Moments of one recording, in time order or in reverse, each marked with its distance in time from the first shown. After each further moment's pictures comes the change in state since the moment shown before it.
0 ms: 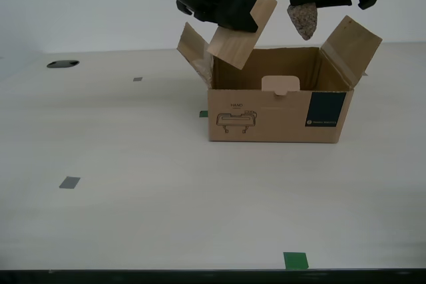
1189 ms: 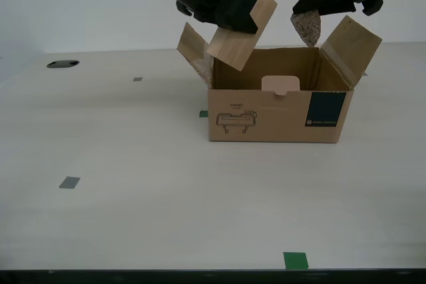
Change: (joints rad) arm 0 0.006 0.000 0.002 -0.060 0.047 0.014; arm 1 0.000 0.000 0.002 -0.023 0.000 0.000
